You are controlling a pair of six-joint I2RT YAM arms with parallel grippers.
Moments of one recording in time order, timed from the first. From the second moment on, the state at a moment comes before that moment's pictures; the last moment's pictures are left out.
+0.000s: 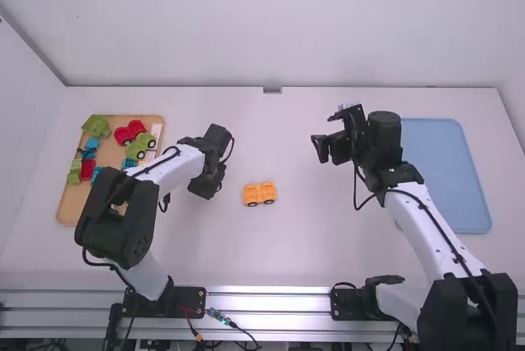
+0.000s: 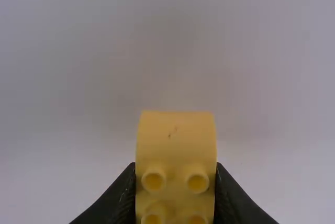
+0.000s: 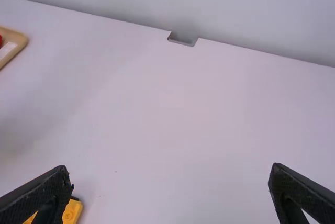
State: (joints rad) left arm -0.30 1.74 1.03 -0.75 -0.13 -1.52; right arm 0.15 1.28 0.83 -0.15 -0.35 -0.10
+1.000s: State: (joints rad) left arm -0.30 1.74 0.88 -0.48 0.01 -1.46; right arm 0.19 1.28 0.83 -0.14 -0.35 -0.10
